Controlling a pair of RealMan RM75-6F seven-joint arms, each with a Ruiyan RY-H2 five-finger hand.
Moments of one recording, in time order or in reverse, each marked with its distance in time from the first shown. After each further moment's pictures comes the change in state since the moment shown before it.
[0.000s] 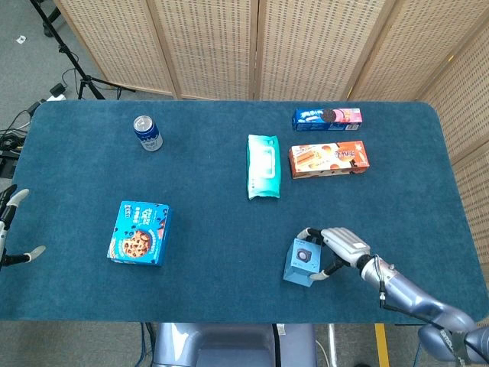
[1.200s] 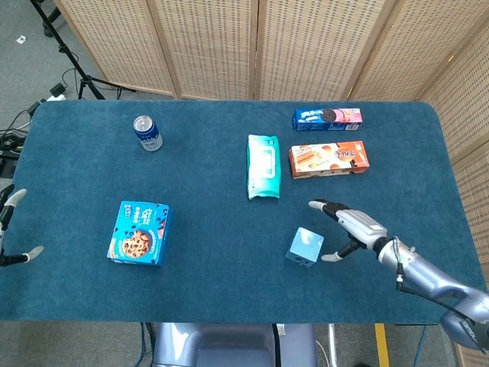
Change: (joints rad) left arm 0.006 -0.001 0.000 0.004 0.011 0.010 -0.007; right arm 0.010 0.121 -0.001 0.049 -0.153 0.130 0.215
